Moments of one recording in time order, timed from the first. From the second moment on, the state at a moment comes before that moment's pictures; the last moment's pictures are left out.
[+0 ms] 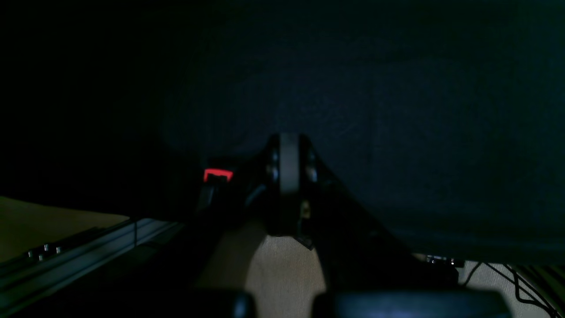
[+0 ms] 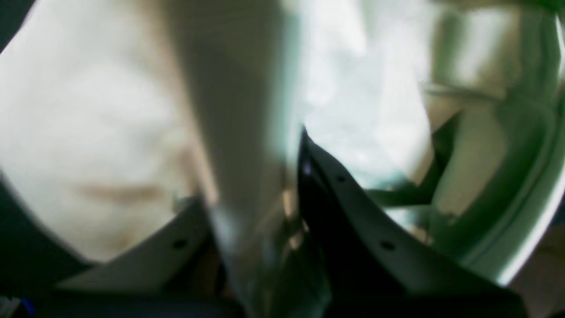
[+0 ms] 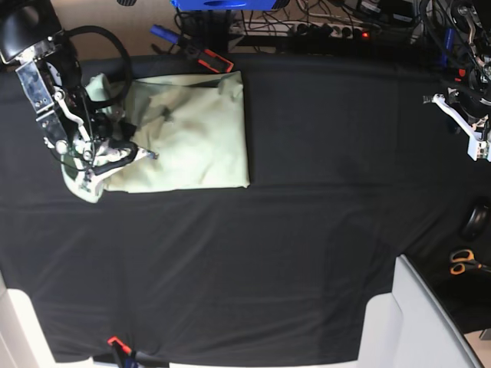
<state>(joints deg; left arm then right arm) 23.8 -18.4 -37.3 101.2 -13.5 -26.2 48.7 -2.3 21.6 -23.8 93.5 34.4 -39.5 -58.7</state>
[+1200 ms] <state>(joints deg) 23.9 -18.4 -37.3 101.2 -13.5 -26.2 48.7 4.4 9.7 -43.8 87.5 14.4 -39.2 -66.9</state>
